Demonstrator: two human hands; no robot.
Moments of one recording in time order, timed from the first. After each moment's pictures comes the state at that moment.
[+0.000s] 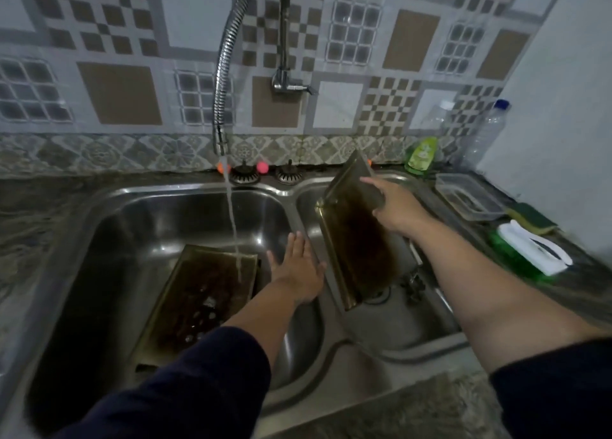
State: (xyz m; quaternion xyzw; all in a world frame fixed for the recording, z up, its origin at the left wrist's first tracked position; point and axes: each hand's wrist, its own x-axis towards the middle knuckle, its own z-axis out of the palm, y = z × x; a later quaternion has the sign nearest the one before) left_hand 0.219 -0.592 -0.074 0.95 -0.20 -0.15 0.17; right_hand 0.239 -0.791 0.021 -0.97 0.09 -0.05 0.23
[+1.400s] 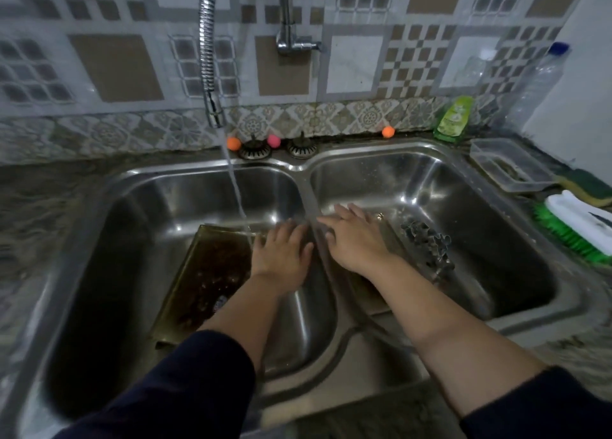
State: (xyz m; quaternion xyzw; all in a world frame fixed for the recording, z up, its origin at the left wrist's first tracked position) left_hand 0.223 -0.554 -0.092 0.98 -0.15 -0.07 0.12; right_hand 0.216 -0.702 -0.056 -0.99 -0.02 0.03 0.10
